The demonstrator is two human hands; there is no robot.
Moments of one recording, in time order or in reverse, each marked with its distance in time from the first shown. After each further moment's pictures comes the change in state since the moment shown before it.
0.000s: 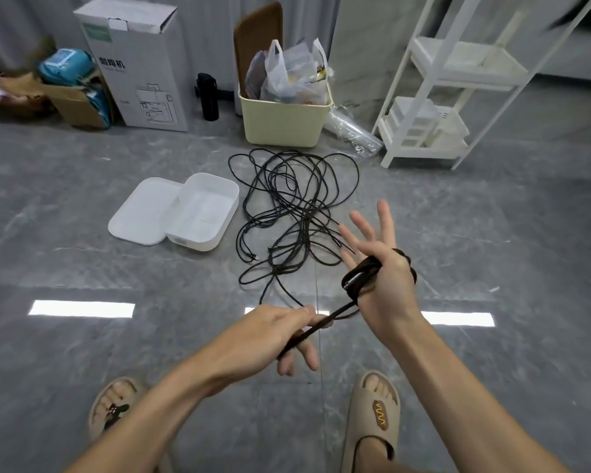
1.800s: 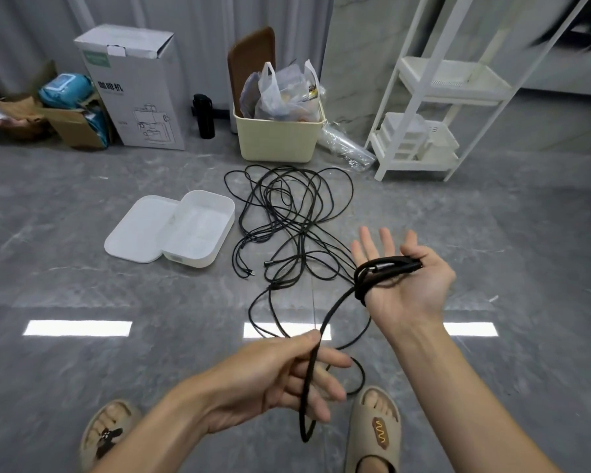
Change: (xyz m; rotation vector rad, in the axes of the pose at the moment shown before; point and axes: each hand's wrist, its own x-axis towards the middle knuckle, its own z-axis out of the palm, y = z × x) left_hand 0.004 -0.005 0.009 -0.530 -0.327 -0.137; right_hand 0.003 -0.034 0.000 0.692 0.241 0.082
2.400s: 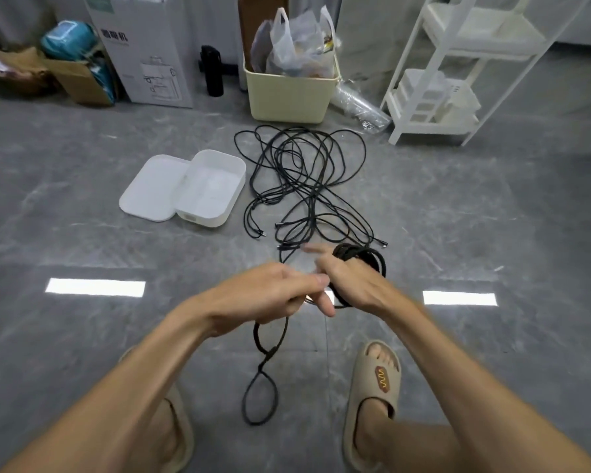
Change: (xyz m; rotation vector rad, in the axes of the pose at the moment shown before) left_hand -0.029 0.031 -0.001 0.612 0.197 0.135; right_hand -0.004 0.040 -0.041 -1.873 -0.503 0.261
